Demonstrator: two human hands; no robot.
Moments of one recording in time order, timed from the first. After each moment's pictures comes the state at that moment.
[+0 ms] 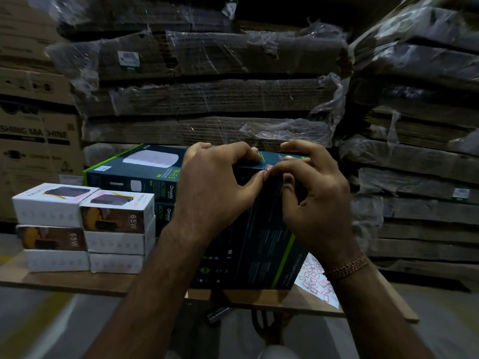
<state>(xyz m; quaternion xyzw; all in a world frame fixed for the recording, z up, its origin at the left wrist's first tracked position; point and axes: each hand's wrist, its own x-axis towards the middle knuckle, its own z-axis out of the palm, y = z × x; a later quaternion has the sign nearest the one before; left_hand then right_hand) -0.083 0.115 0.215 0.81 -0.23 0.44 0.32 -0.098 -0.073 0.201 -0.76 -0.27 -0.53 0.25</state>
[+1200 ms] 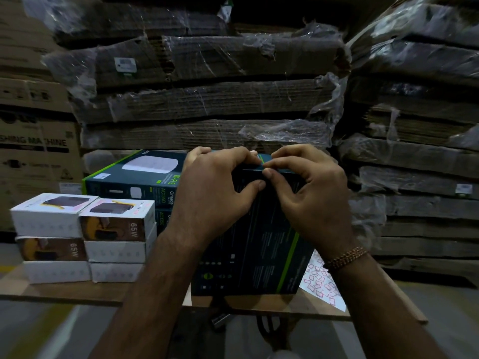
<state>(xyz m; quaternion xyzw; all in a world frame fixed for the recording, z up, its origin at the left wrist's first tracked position) -0.074 0.123 0.215 0.82 -0.25 0.42 0.29 -0.079 -0.068 0.210 -0.78 -0.24 -0.51 0.28</state>
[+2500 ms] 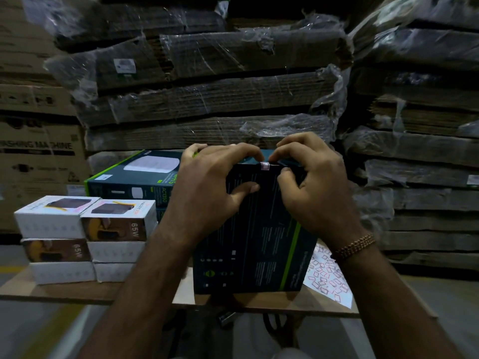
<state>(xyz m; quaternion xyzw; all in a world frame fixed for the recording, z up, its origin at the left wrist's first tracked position) -0.070 0.129 0.210 0.83 -0.27 0.42 0.23 -0.077 -0.076 0.216 -0.80 -0.25 -0.47 0.29</state>
